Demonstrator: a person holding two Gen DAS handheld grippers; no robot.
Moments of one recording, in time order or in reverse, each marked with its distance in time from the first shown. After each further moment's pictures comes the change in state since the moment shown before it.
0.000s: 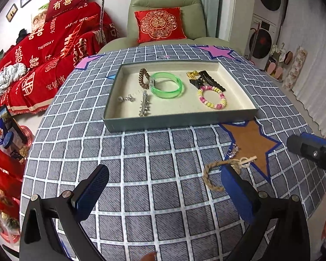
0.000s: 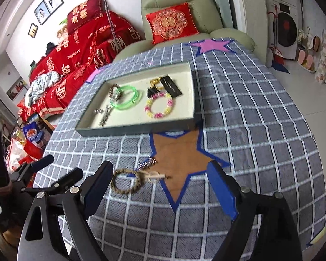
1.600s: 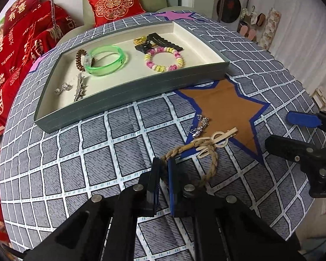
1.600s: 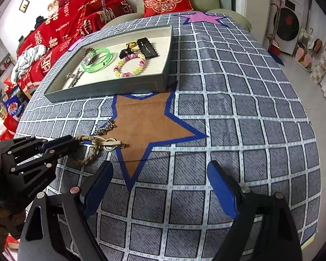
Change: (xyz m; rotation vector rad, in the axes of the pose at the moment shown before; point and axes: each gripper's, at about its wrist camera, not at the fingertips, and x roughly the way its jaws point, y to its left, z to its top) left arm 0.055 -0.057 -0.010 0.197 0.160 -0.124; right arm 0.036 -0.035 -0.020 -0.075 0.149 -0.097
